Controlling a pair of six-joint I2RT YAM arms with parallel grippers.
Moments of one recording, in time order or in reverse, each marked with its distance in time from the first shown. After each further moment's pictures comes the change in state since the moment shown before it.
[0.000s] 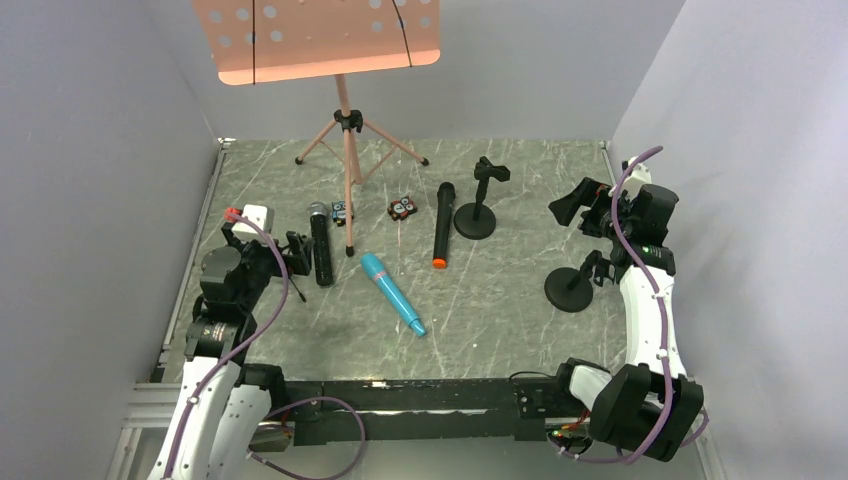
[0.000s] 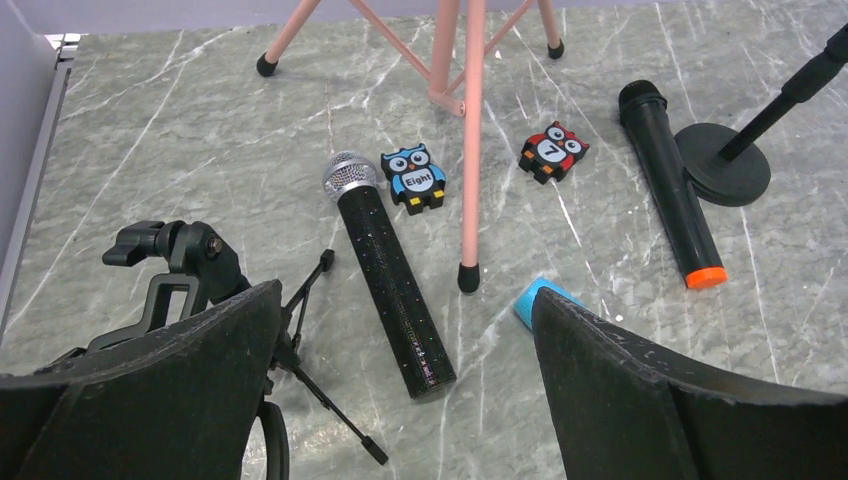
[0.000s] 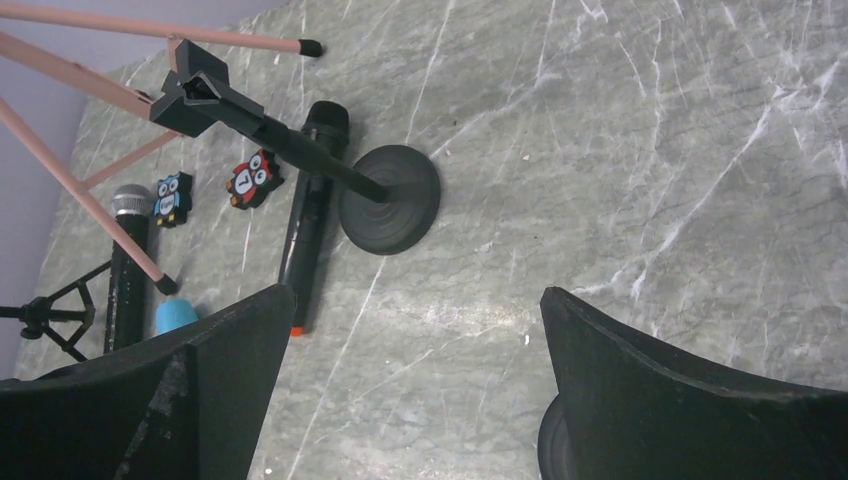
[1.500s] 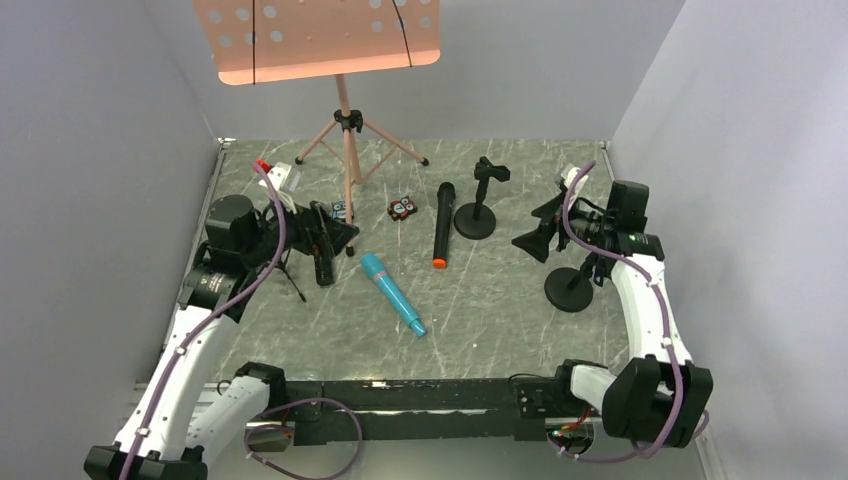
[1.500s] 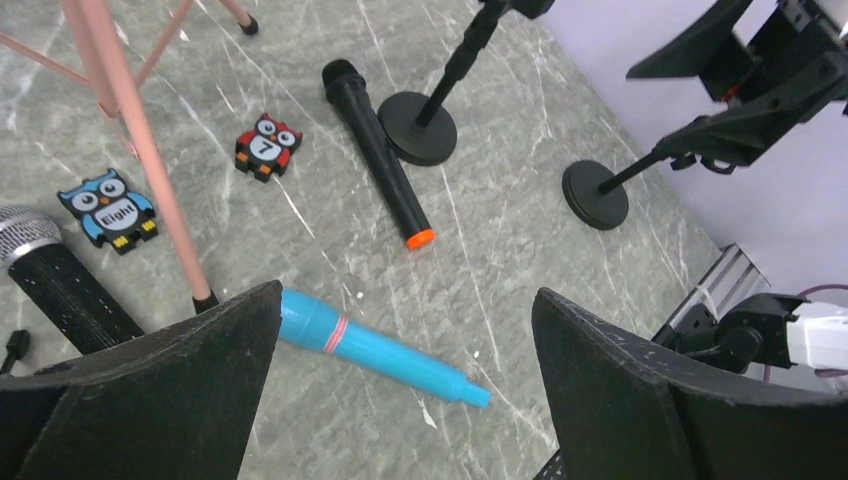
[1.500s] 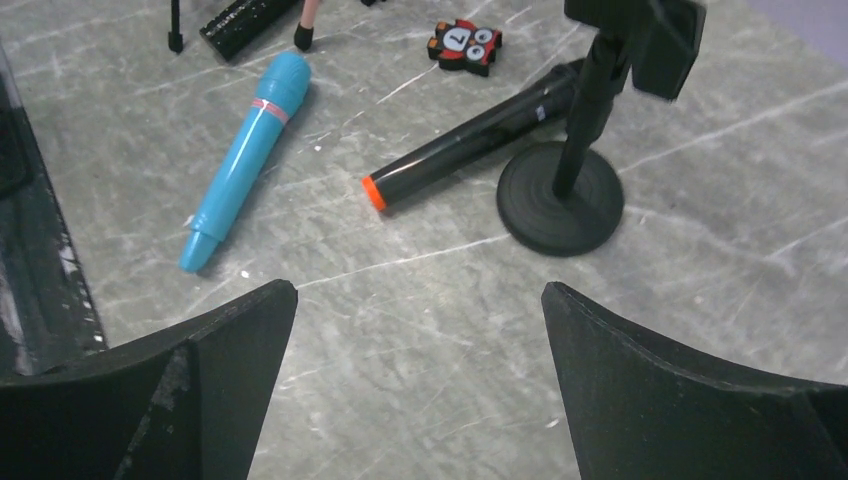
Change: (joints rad) left arm -0.130 0.291 0.359 -0.121 0.396 -0.222; right arm 0.137 0.039 0.039 -0.214 -0.505 -0.719
